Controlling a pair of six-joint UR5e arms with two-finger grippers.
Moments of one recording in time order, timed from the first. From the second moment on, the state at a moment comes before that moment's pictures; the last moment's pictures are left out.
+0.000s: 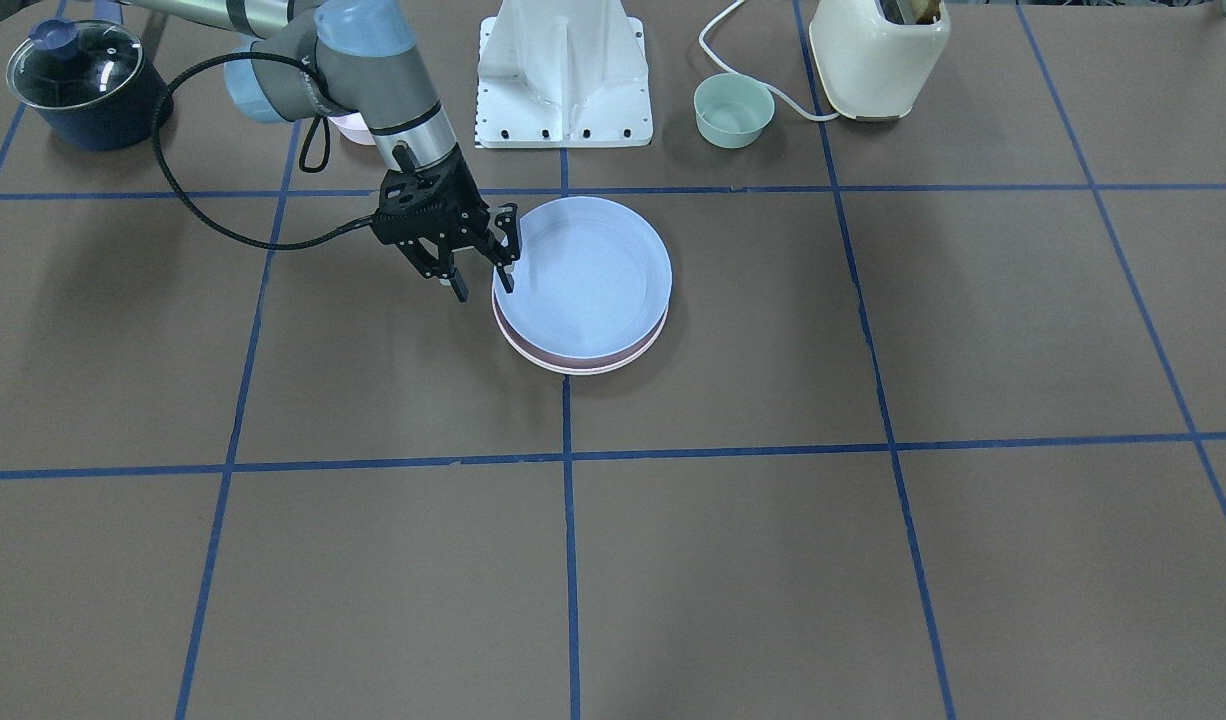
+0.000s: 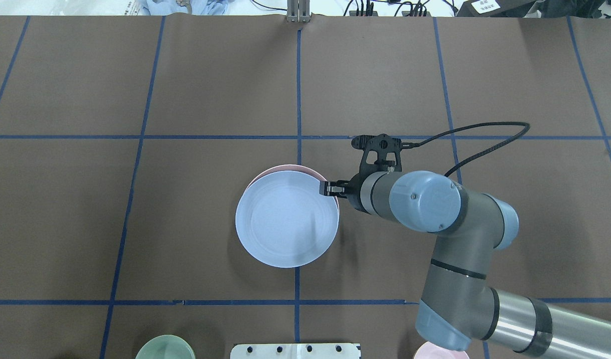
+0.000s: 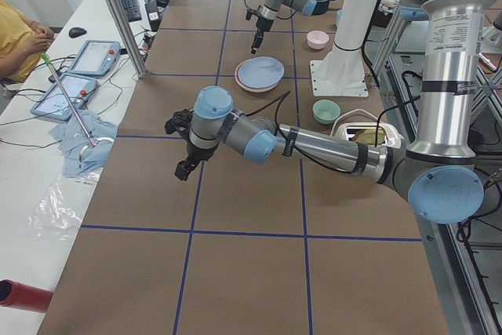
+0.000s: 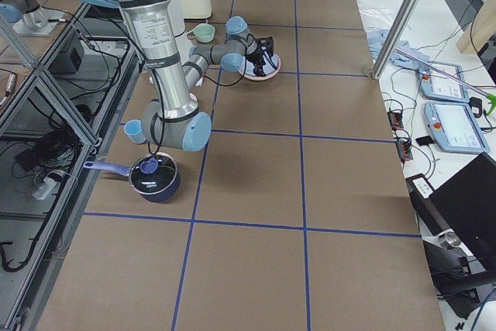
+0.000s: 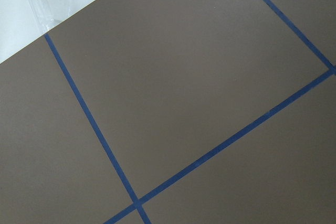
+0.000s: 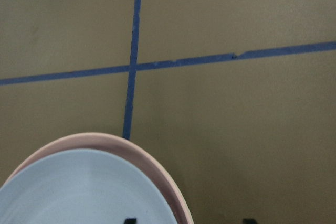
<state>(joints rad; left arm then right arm) -1.45 -1.57 -1.78 -1.92 -2.28 0.13 0.44 -1.12 1.84 -1.21 1.56 1.34</state>
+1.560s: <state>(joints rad) -1.52 -1.54 -1.72 -1.56 -2.28 0.22 1.43 -1.66 1.78 -1.56 2.29 -0.13</state>
